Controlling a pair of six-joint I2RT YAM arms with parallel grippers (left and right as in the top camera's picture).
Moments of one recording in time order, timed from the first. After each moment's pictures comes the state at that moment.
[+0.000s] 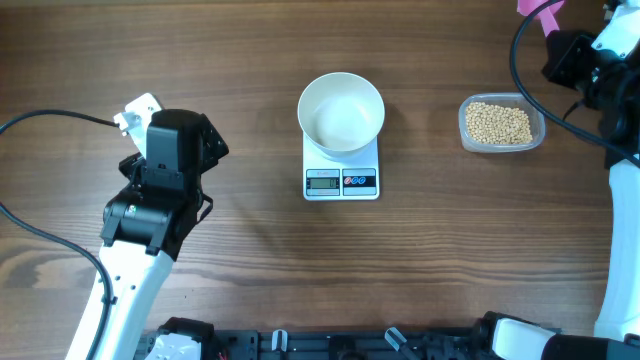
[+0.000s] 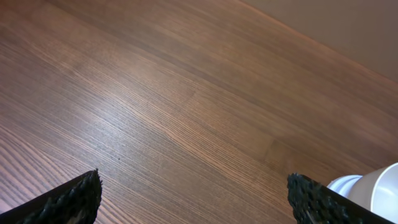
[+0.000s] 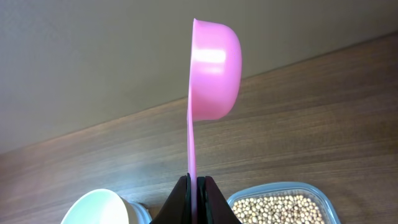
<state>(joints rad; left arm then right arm) -0.21 1.10 0.99 -0.68 -0.46 -0.60 -0.26 1.41 1.46 -0.60 -0.35 0.21</state>
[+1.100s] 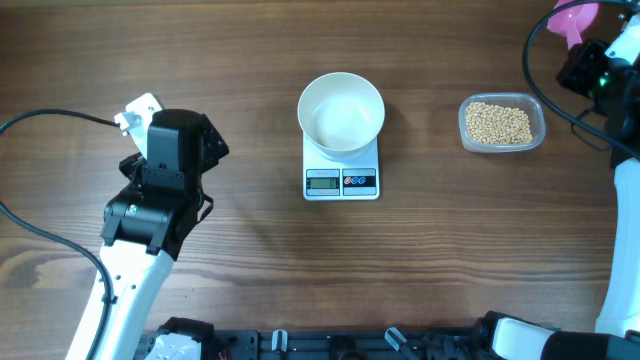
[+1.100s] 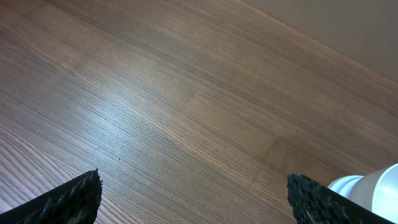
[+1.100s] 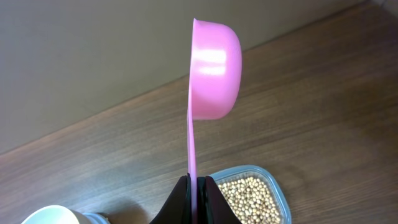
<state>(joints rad) -0.21 1.11 0.99 -0.68 -0.47 -0.60 -0.29 1.42 1.46 -0.66 -0.19 0.20</state>
